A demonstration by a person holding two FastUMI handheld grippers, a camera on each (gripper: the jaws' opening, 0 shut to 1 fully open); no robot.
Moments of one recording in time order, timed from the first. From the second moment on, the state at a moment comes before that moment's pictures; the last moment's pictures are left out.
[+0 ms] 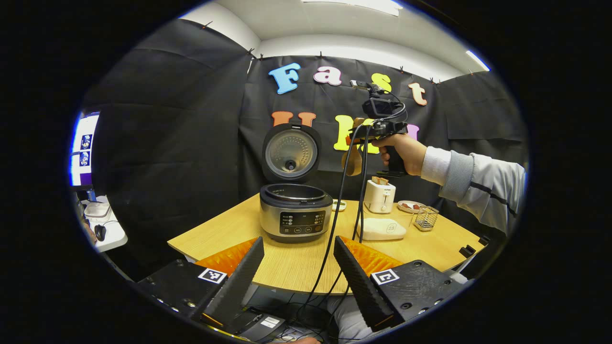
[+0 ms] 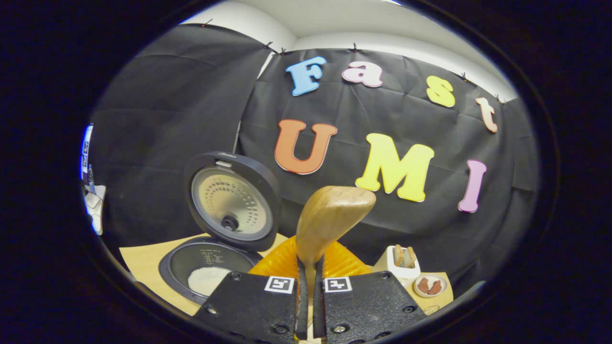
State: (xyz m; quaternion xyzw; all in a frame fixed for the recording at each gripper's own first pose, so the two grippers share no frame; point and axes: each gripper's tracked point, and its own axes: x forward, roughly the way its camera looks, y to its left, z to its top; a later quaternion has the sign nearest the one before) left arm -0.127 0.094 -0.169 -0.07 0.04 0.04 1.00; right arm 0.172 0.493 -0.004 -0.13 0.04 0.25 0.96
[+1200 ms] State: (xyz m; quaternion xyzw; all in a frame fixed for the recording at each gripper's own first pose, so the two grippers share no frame) left arm -0.102 0.019 -0.134 -0.05 0.00 0.01 1.00; right arm 0.265 0.204 -0.006 -0.07 0.07 0.10 0.99
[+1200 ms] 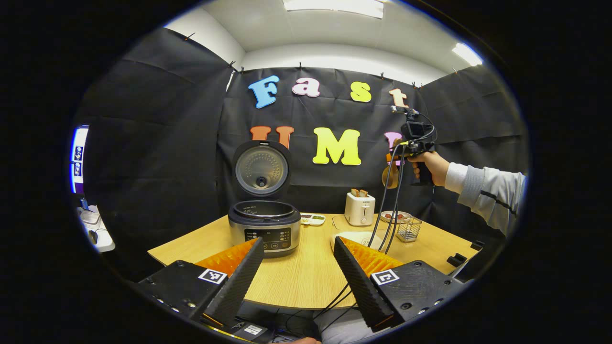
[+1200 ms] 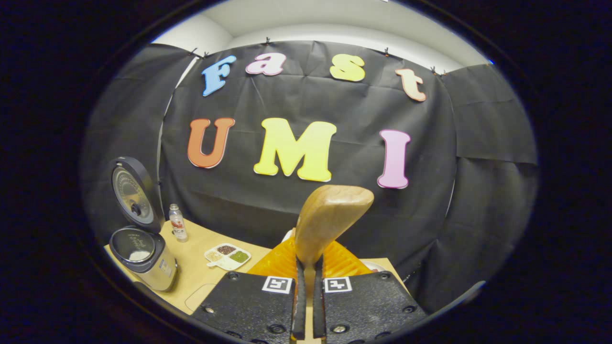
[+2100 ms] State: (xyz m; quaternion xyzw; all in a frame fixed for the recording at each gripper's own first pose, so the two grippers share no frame) left arm -0.079 -0.010 -0.137 -0.06 0.04 -0.01 1.00; right arm 0.270 0.088 -0.135 0.03 0.14 0.07 0.99
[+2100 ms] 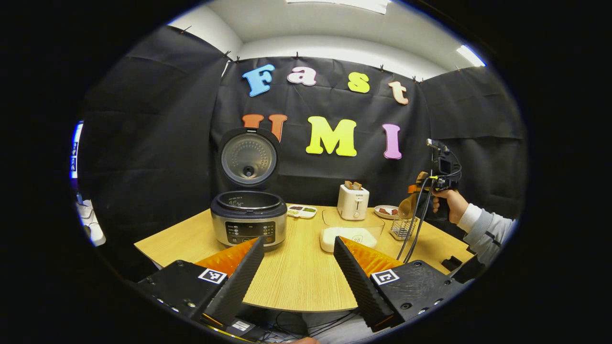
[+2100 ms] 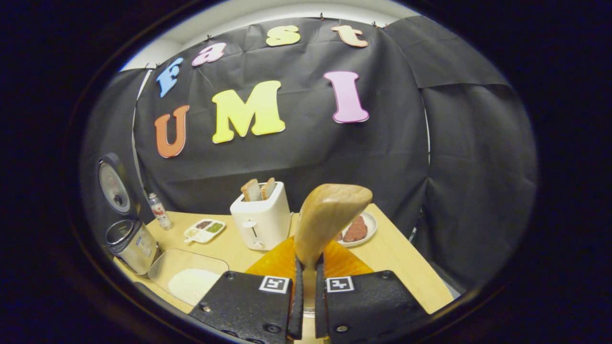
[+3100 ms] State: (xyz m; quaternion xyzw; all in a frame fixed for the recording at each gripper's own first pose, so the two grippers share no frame) left arm -0.025 0.019 -0.086 -0.03 0.01 -0.03 1.00; right arm 0.159 0.087 -0.076 0.03 0.05 0.04 1.00
